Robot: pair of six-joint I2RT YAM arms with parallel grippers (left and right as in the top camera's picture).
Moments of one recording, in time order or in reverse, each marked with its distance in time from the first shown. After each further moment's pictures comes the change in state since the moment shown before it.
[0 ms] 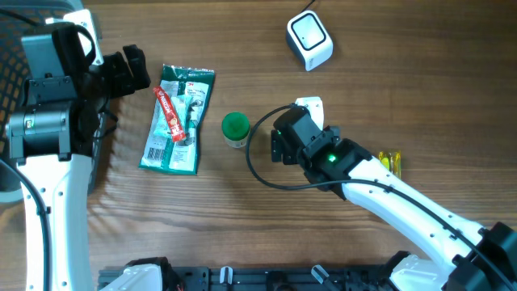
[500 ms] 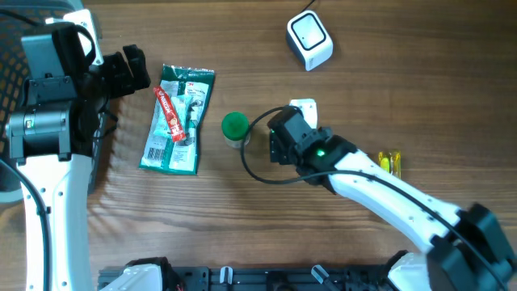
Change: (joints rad) left arm 0.000 0.000 0.000 0.000 0.000 0.000; right arm 0.000 0.105 0.000 0.053 -0.016 -0.017
